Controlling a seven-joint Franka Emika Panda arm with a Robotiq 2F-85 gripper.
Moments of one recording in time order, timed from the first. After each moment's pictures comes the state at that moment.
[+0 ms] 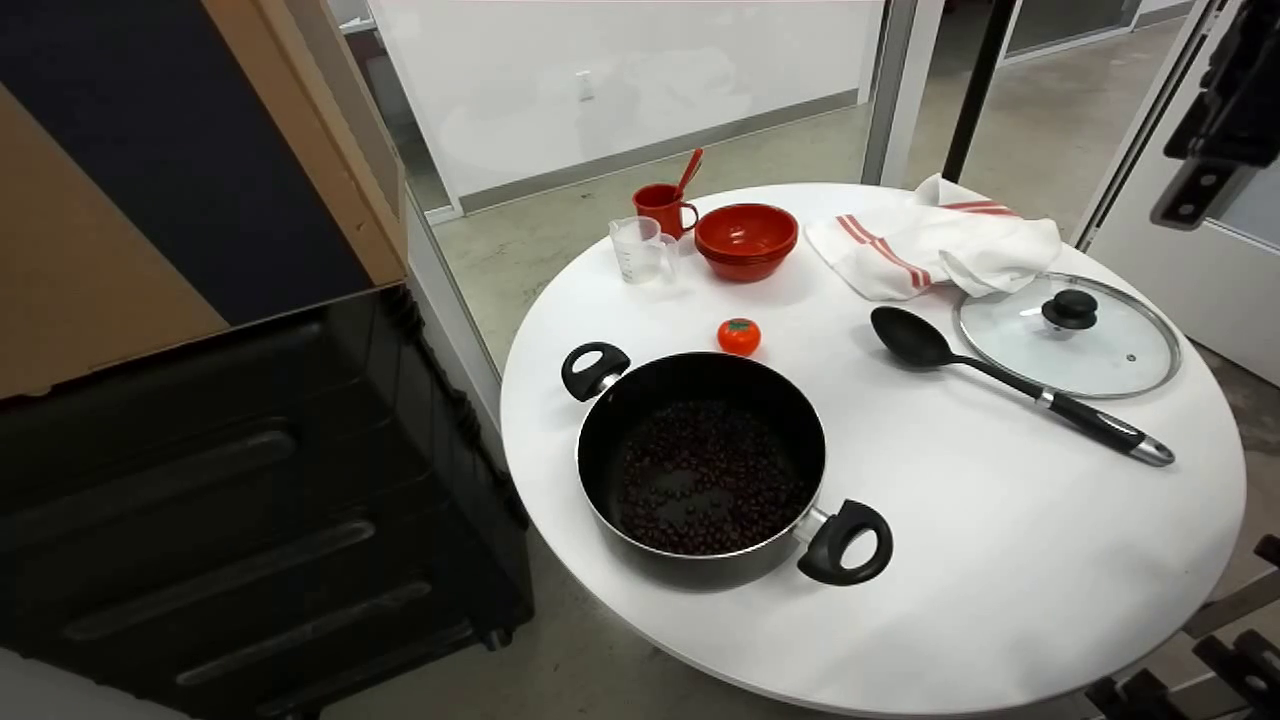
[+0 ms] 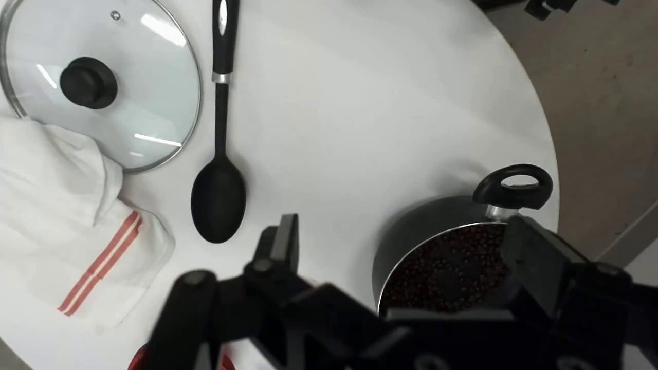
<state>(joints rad) 0.00 -0.32 -0.12 -2.77 -0.05 2.50 -0.49</state>
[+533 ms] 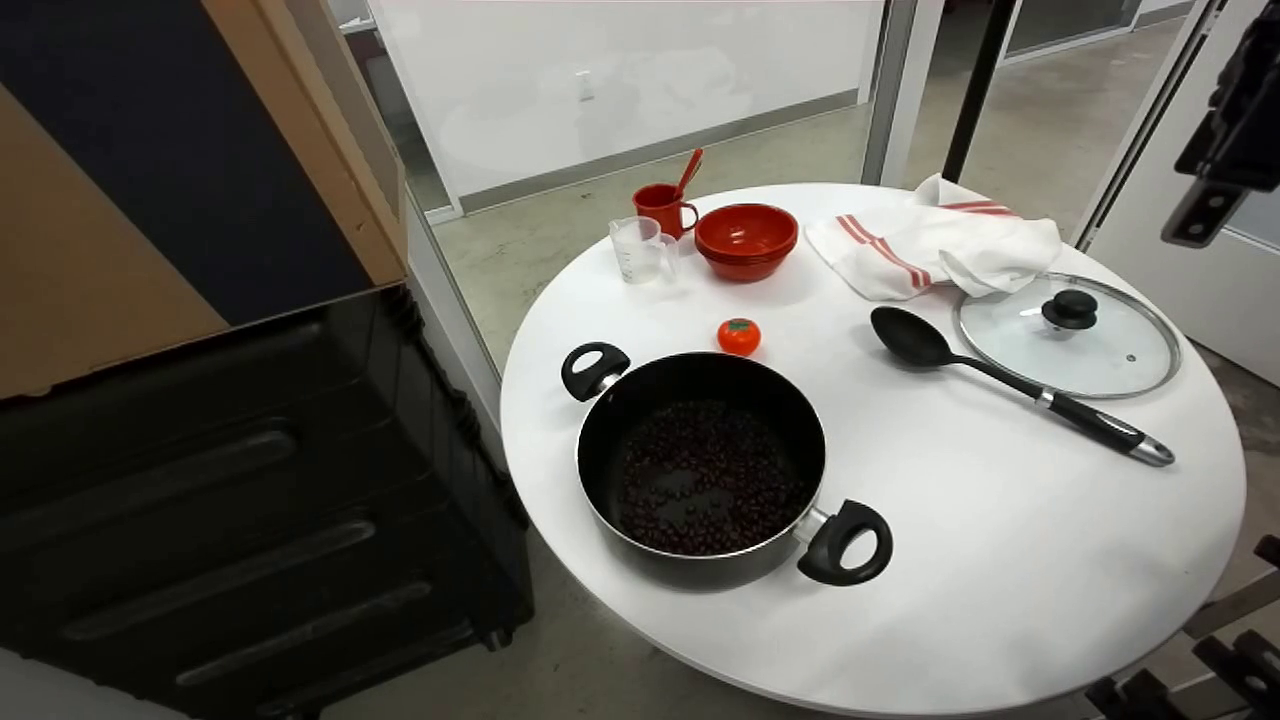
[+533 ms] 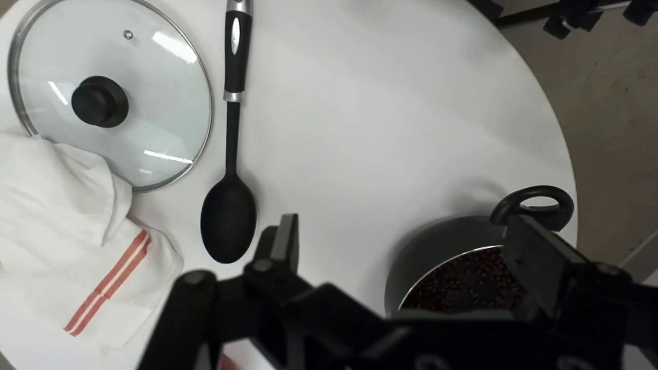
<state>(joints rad) -0.03 -0.28 -0.12 -2.77 -0.09 2.53 -0.48</state>
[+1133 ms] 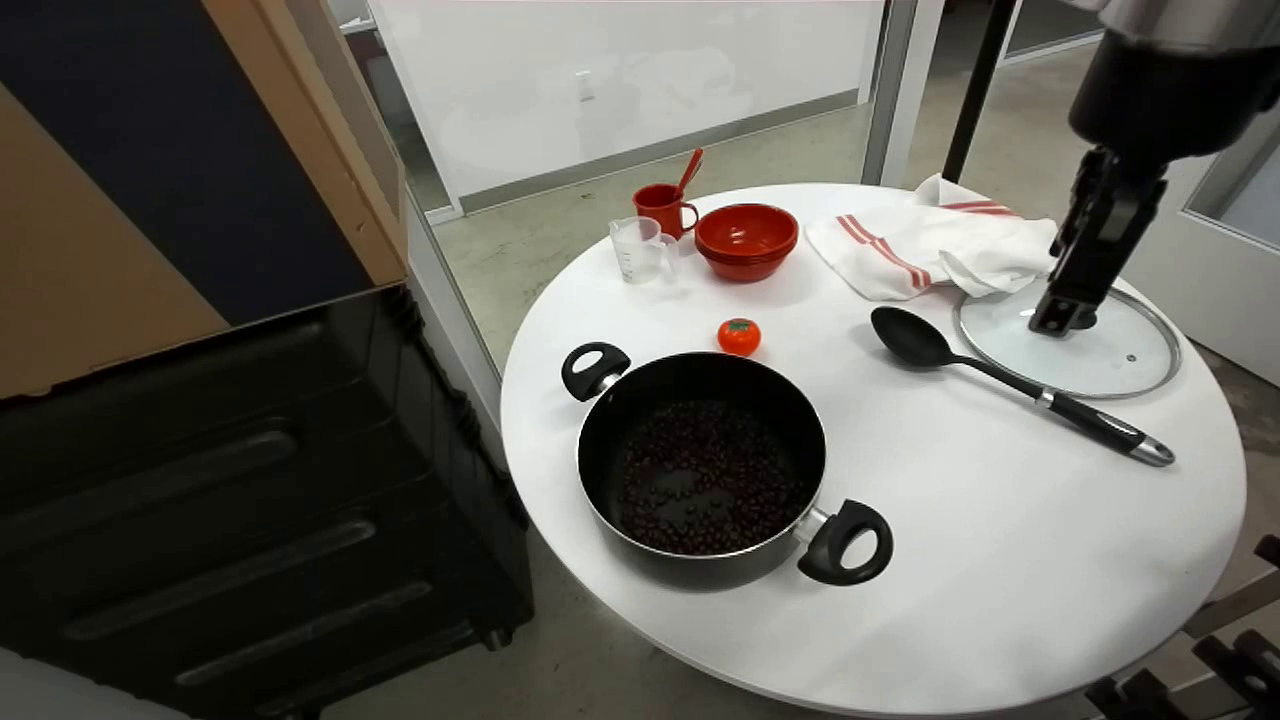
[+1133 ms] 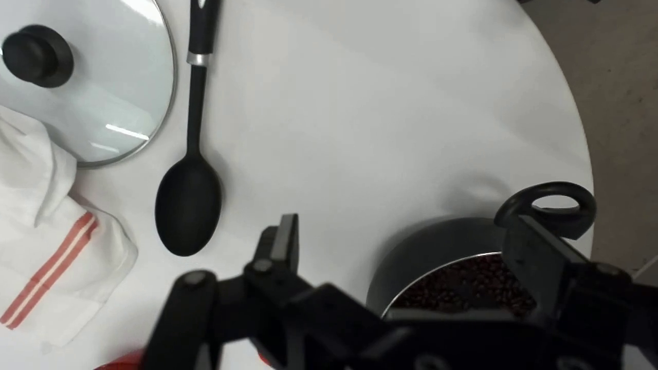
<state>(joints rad) 0.01 -0.02 -0.04 -2.72 -0.09 2.73 -0.42</state>
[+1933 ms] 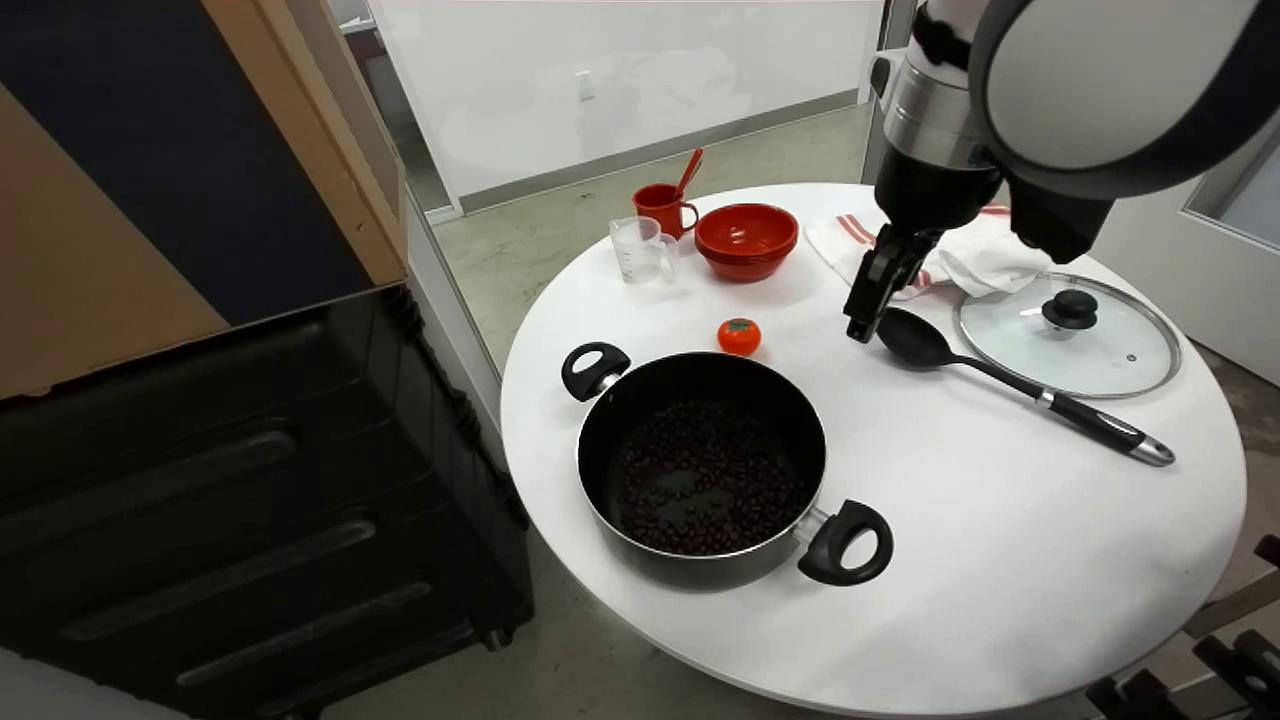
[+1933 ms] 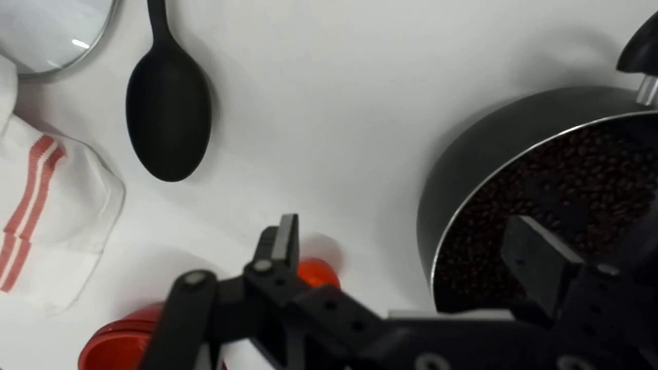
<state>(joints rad) 0.04 0.39 -0.02 -2.43 -0.11 2.97 -0.22</state>
